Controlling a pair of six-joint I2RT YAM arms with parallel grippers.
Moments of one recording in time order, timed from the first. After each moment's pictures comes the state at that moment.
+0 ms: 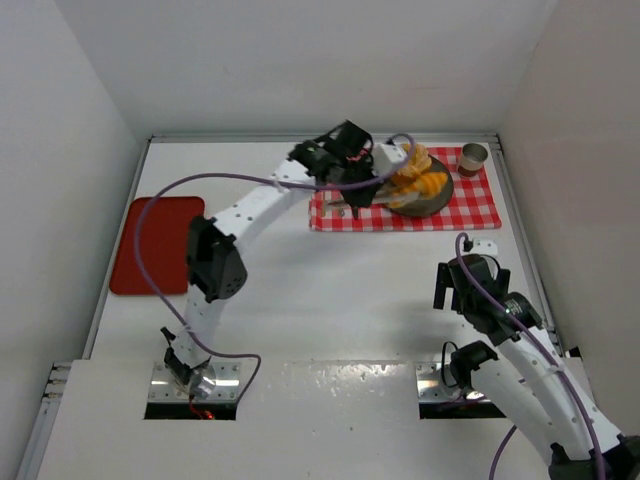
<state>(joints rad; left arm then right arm) -0.70 2.09 2.17 -0.87 0.27 0.31 0.37 0.61 0.55 -0.93 0.50 0.38</state>
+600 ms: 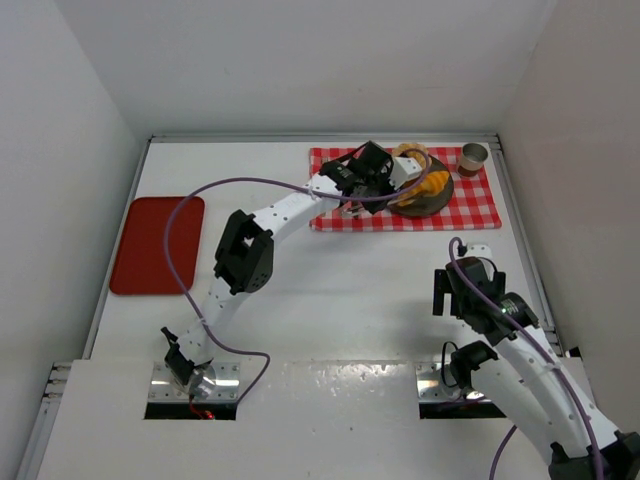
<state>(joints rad) -0.77 2.35 2.23 -0.62 0.12 0.25 0.37 0.61 0.51 -0.94 0.47 0.35</state>
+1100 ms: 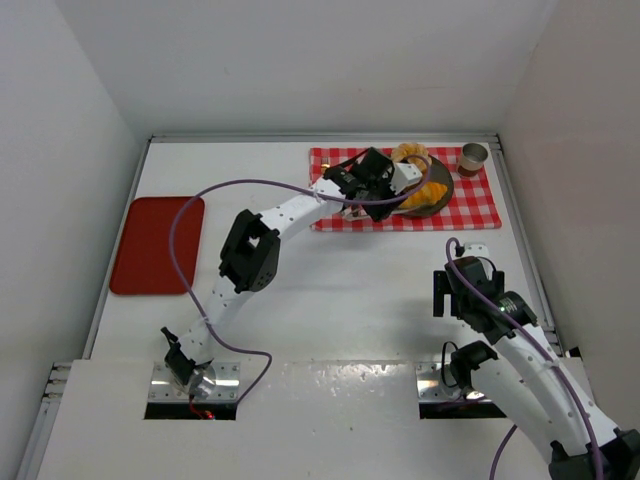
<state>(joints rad) -0.77 2.41 2.23 -0.57 0.14 0.26 0.37 0.63 0.51 -0.94 0.47 0.31</state>
